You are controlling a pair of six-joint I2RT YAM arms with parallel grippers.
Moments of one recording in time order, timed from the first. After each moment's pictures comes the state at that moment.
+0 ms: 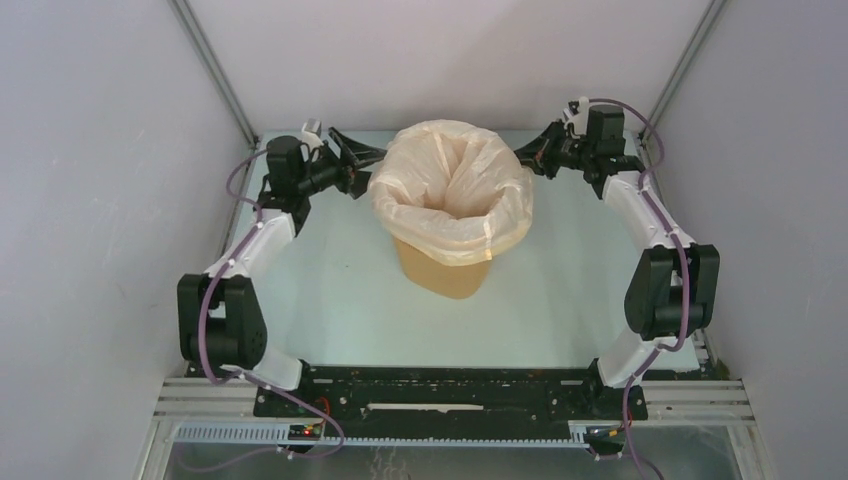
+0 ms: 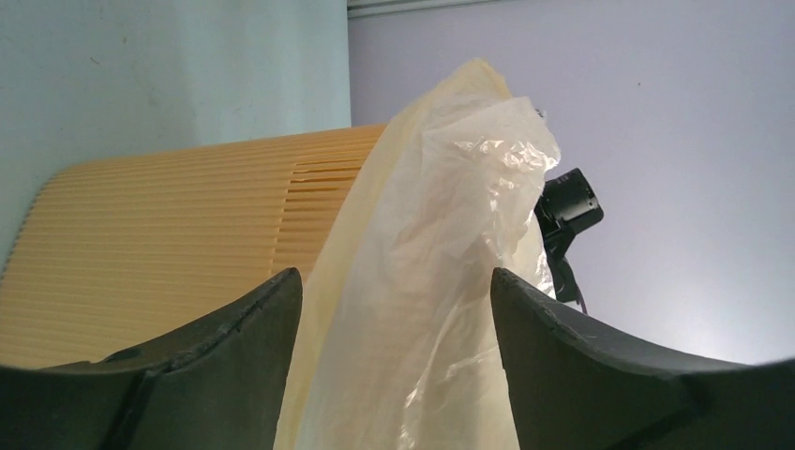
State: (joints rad) left arm -0.07 1.48 1.10 0.15 0.77 -1.19; right arm 0.05 1.70 1.43 -0.21 -0.80 0.93
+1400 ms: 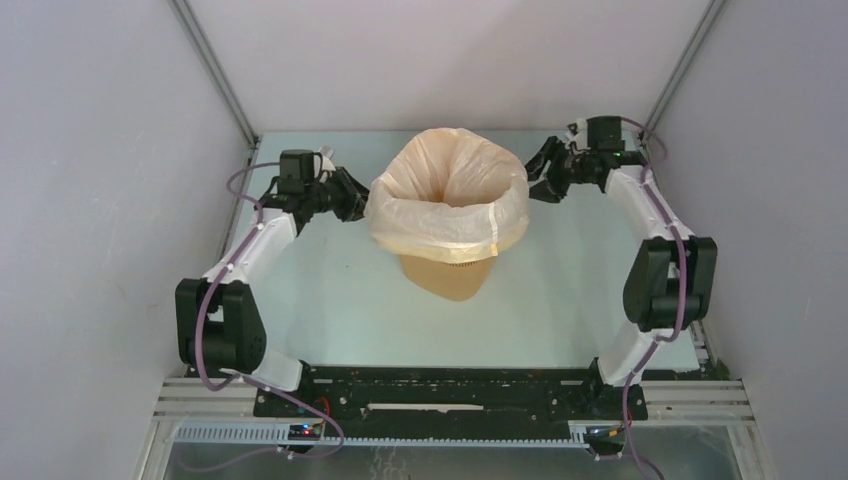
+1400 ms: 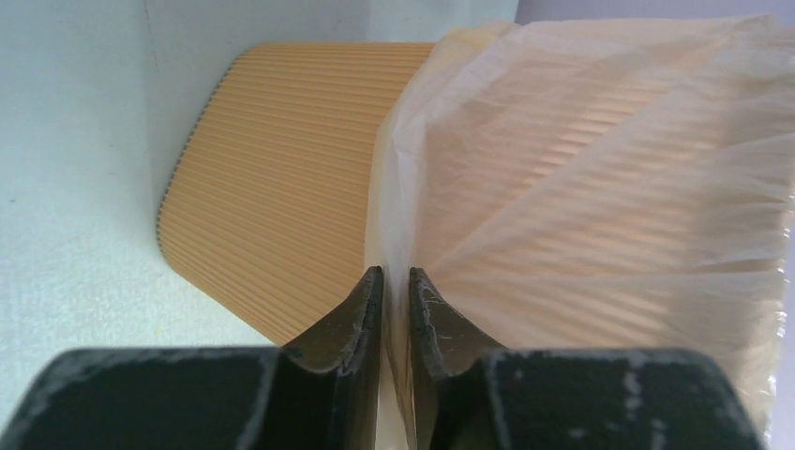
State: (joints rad) left arm -0.10 1.49 1.12 -0.30 0.68 -0.92; right arm 0.03 1.78 1.49 -0.55 -0.73 0.71
